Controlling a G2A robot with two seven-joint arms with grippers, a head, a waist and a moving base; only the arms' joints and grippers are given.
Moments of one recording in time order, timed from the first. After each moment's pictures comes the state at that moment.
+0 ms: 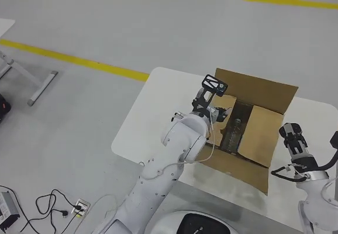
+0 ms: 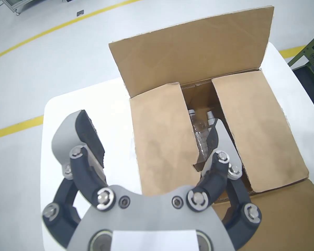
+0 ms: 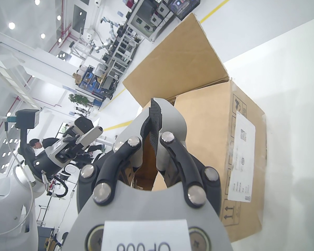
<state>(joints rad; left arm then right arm) 0.96 -1.57 -1.20 -1.75 1.60 0.00 -0.85 -1.29 -1.28 1.39 -1.78 -0.39 0.00 0.18</state>
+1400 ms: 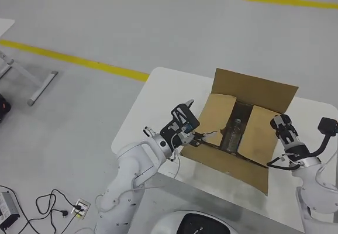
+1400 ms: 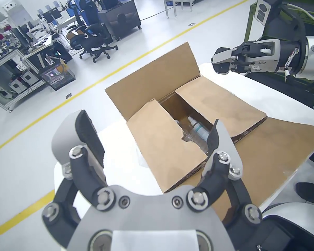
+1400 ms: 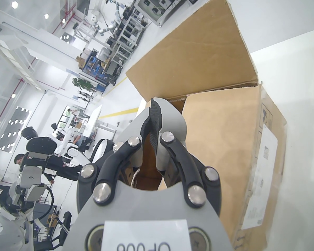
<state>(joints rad) 1.34 -1.47 -1.47 -2.09 1.62 -0.62 -0.33 -1.16 -1.29 1.35 -1.65 -0.39 -0.05 0.26</state>
